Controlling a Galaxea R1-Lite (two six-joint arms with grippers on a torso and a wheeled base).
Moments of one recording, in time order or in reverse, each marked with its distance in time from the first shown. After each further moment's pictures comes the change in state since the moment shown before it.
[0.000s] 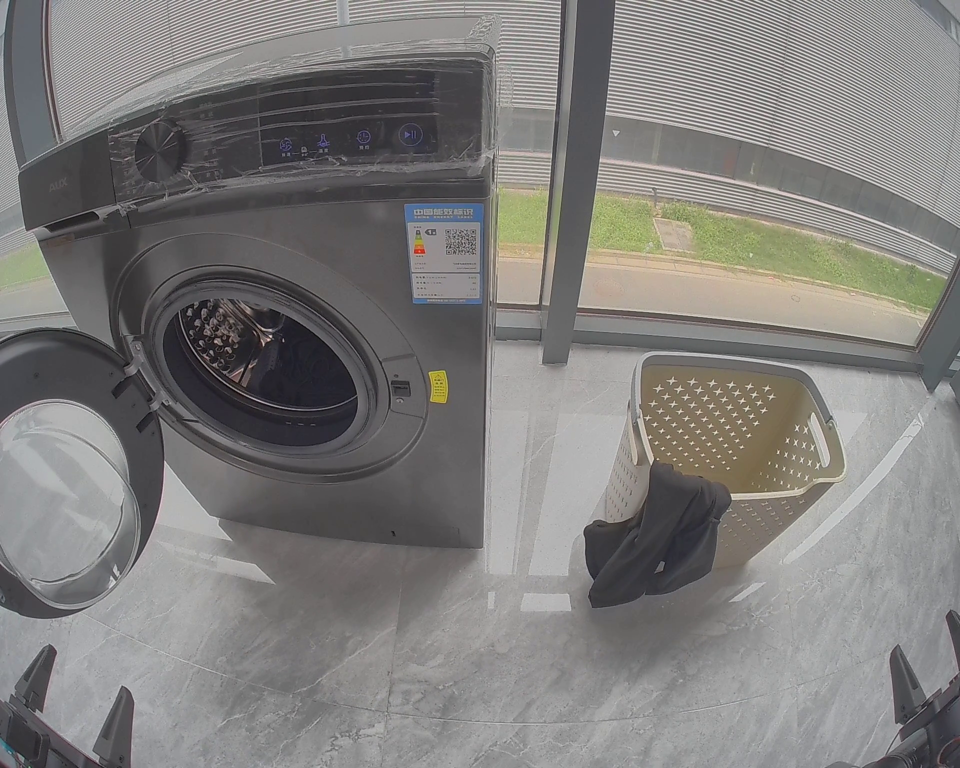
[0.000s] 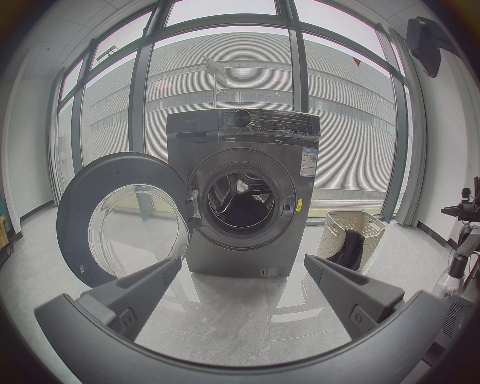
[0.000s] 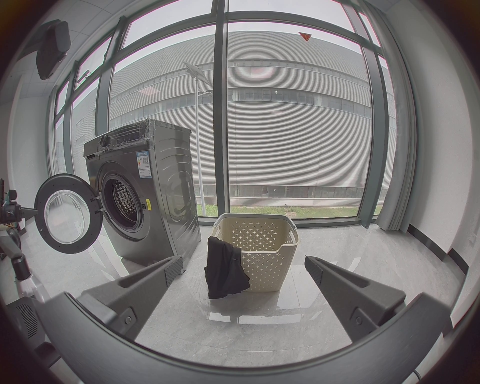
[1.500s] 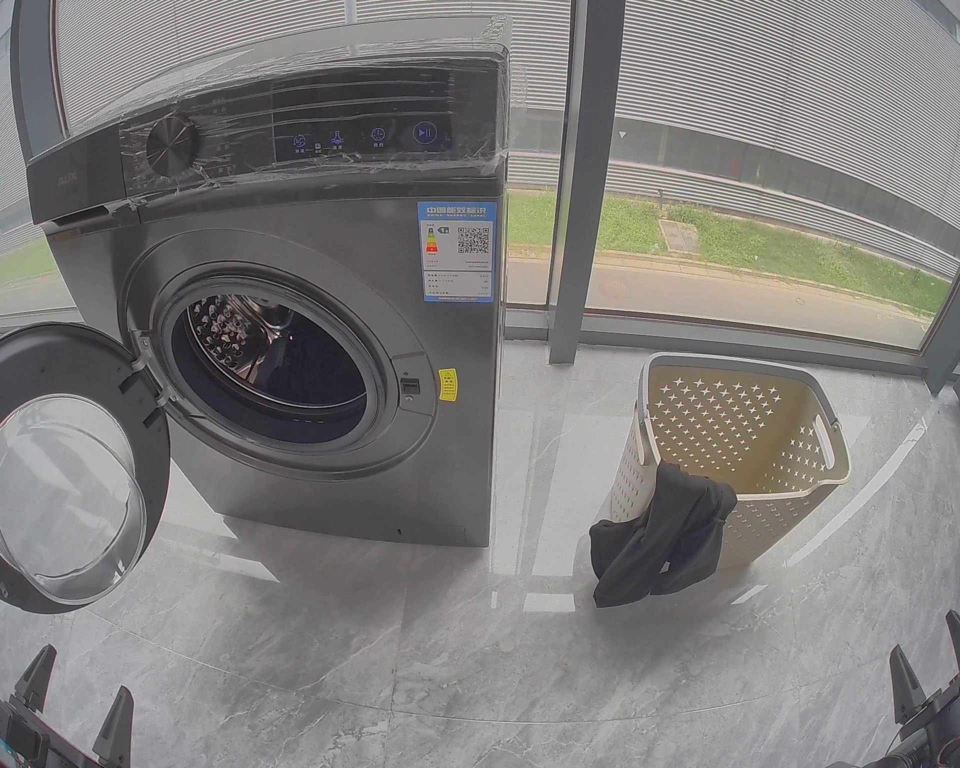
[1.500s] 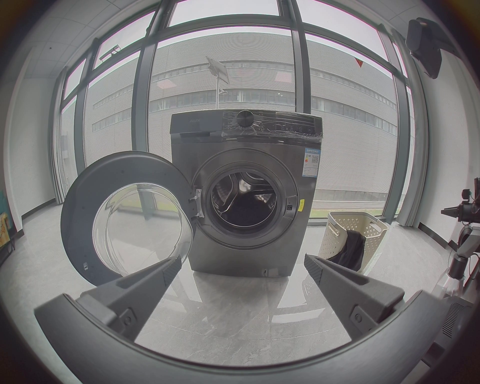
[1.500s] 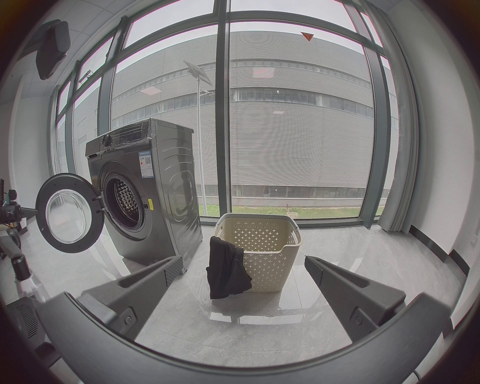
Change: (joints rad) left arm 0.000 0.000 0.000 0.000 0.001 -0.004; right arm 0.000 0.000 0.000 0.000 0.000 0.000
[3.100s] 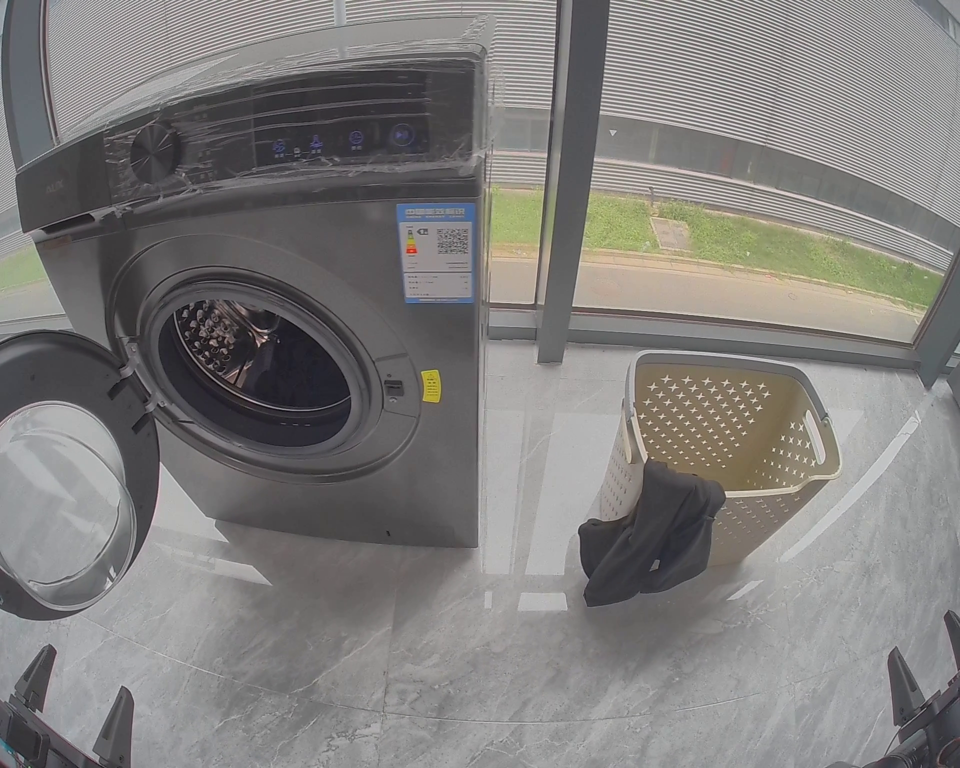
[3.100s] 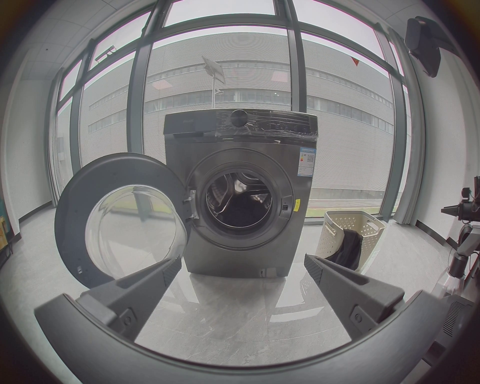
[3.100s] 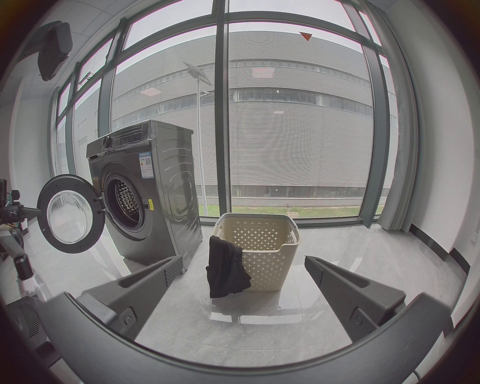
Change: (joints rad) left arm 0.000 0.000 0.000 0.000 -0.001 0.007; right arm 0.002 0.000 0.000 -0.001 0.019 0.001
